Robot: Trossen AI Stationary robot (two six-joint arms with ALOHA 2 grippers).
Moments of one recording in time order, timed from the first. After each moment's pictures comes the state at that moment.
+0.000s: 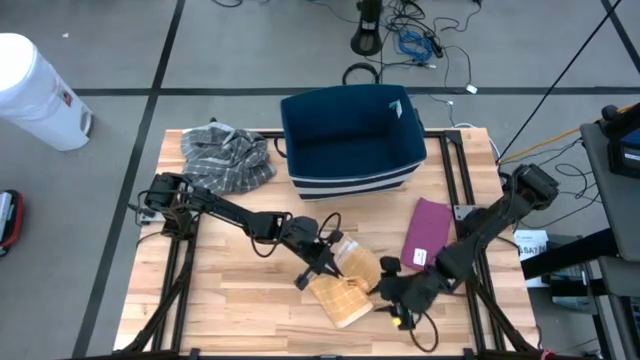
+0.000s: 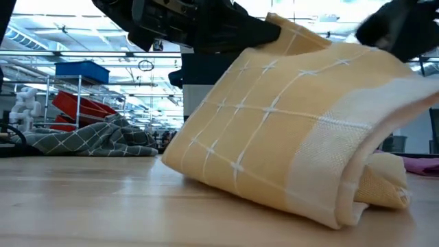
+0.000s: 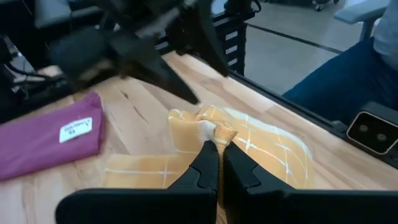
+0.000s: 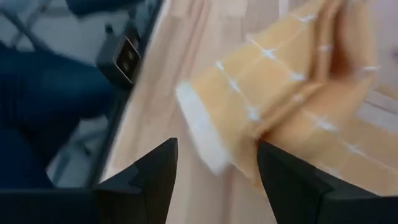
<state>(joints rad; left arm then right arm) -0.18 1.83 1.03 0.42 0.44 0.31 0.74 1.49 0.83 -0.08 0.30 0.55</state>
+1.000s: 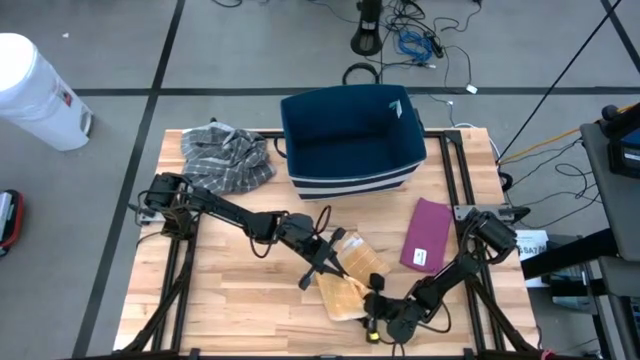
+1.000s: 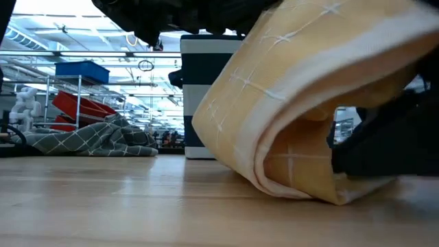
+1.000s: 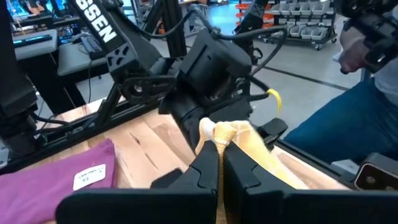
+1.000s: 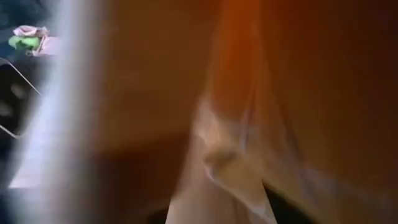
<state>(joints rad) -0.18 1.83 1.03 0.60 0.45 0.25 0.80 2.05 0.87 0.54 0.77 0.64</state>
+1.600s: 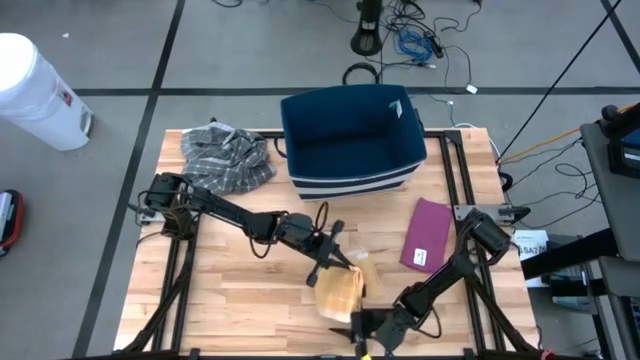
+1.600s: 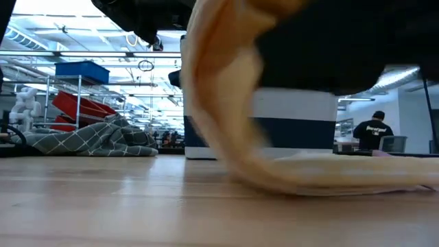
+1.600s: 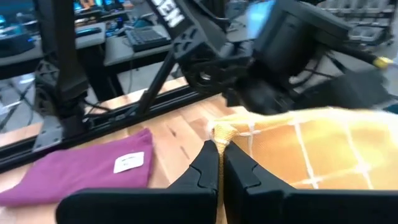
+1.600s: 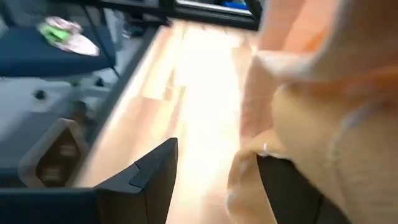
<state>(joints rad) -0.18 1.83 1.03 0.62 0.28 0.21 0.75 2.09 1.06 0.60 0.71 0.23</state>
